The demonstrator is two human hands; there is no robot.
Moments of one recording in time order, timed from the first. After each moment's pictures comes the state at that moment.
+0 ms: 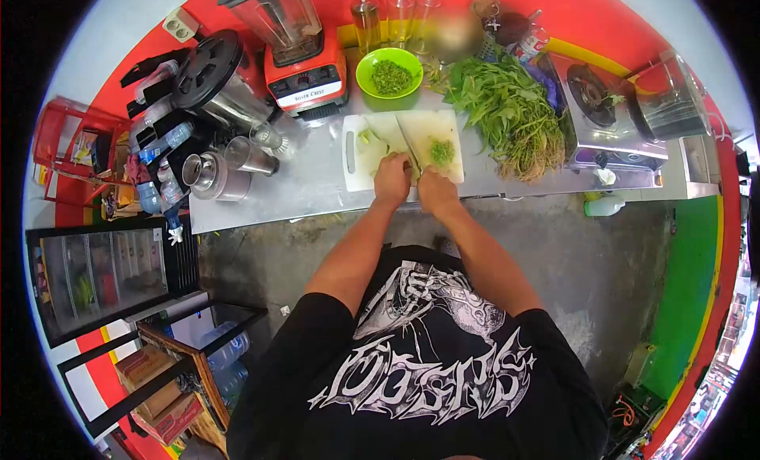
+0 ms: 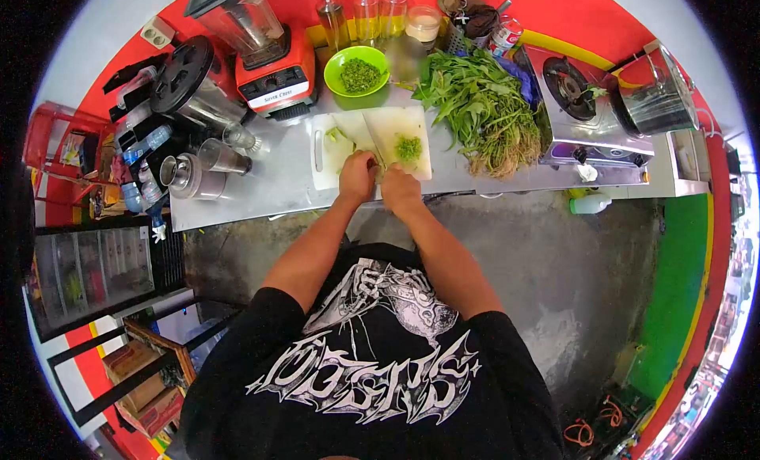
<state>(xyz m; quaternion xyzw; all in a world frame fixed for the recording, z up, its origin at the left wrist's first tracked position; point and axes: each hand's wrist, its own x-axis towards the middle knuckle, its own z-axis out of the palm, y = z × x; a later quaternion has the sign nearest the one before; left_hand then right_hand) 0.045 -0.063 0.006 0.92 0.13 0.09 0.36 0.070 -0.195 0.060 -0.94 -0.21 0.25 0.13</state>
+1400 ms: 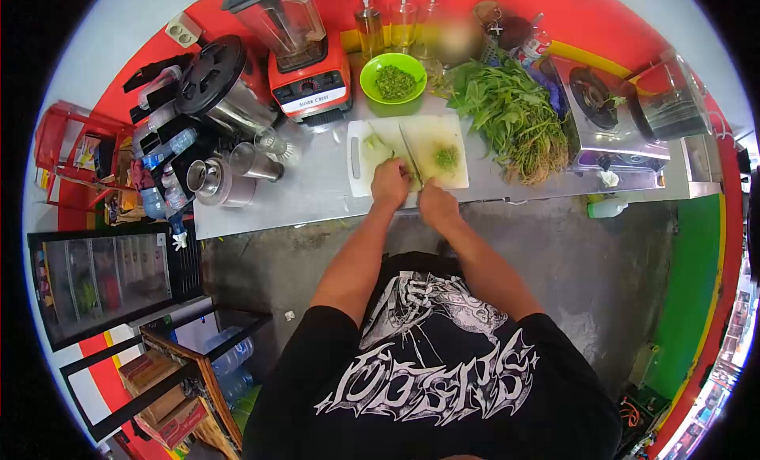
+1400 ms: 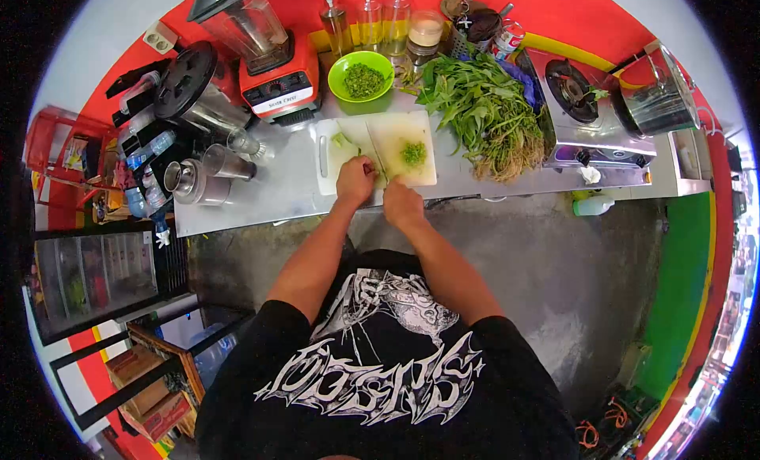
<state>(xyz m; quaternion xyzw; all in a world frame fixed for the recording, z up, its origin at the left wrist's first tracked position) 0.047 -0.046 0.000 0.91 0.19 0.04 0.36 0.056 -0.187 0.042 -0.94 -0.13 0.27 0.14</state>
